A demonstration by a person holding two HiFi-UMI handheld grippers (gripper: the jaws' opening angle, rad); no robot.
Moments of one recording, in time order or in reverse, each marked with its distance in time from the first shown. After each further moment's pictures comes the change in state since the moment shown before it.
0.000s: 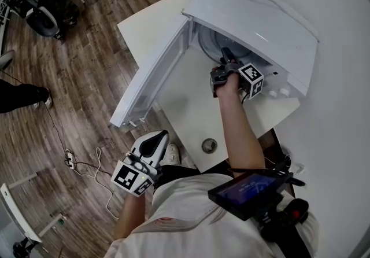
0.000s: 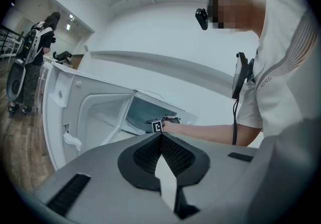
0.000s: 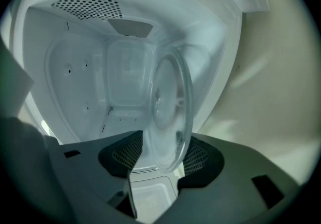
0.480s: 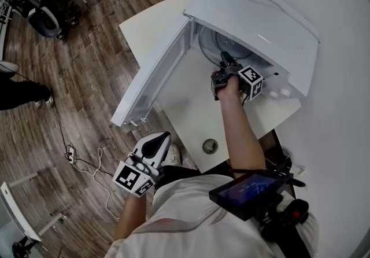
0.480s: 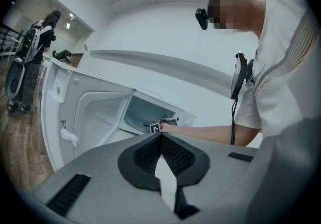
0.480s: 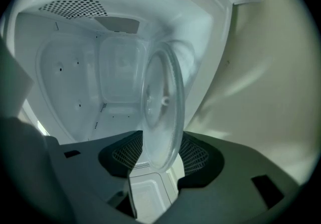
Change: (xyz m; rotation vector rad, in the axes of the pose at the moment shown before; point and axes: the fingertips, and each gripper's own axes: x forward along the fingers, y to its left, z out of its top) left arm -0.001 -0.005 -0.002 -0.008 0.001 -0.011; right arm 0.001 -0.020 -0.006 0.010 0.045 -0.043
